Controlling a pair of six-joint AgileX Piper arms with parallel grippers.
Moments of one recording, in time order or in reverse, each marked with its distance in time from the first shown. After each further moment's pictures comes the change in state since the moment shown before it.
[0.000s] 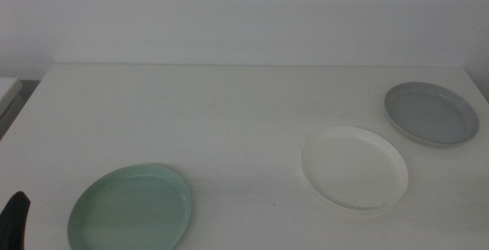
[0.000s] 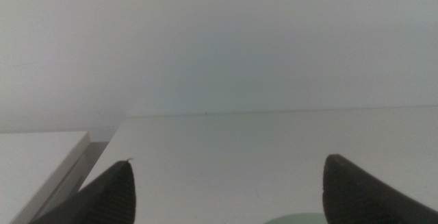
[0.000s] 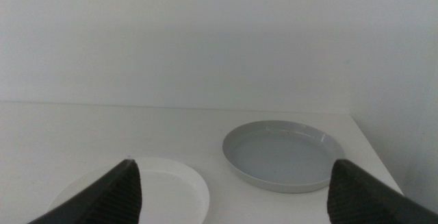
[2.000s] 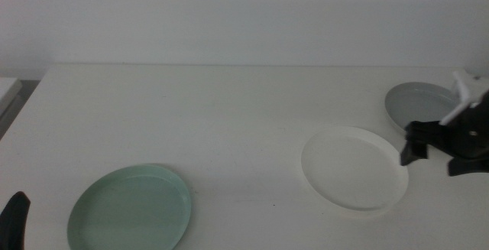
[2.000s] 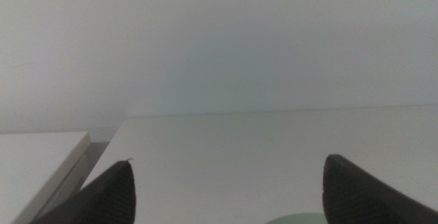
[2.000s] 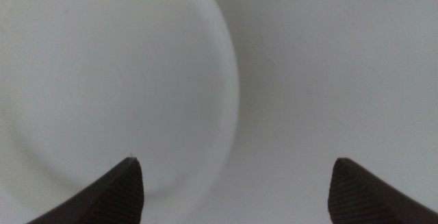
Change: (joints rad) left arm 0.000 0.000 0.000 0.004 0.000 0.000; right arm -0.001 1.591 -1.013 0.170 0.696 0.137
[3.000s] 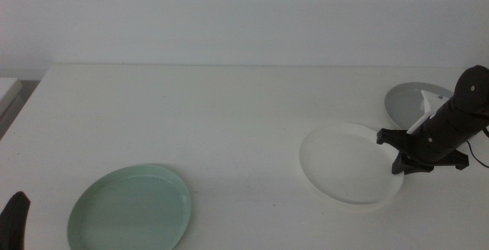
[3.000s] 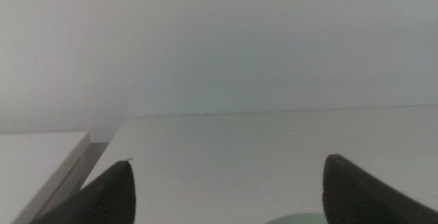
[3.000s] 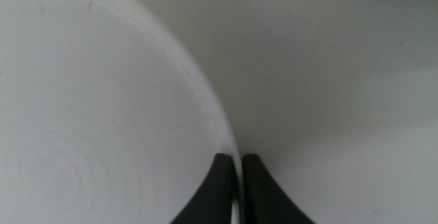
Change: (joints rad) left arm 0.000 0.000 0.000 0.000 0.000 0.000; right arm 0.002 0.306 -0.087 0.087 -0.164 0.001
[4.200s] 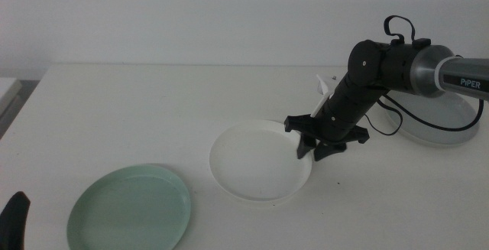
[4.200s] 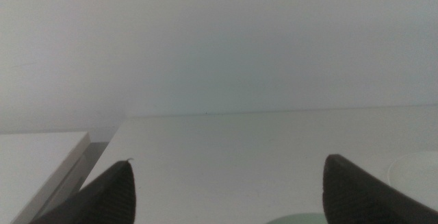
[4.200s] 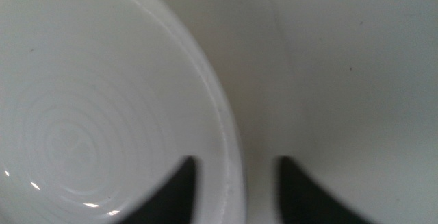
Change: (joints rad) left arm 0.000 0.000 0.000 0.000 0.000 0.000; right arm 0.307 0.210 -0.417 0.069 0.217 0.011
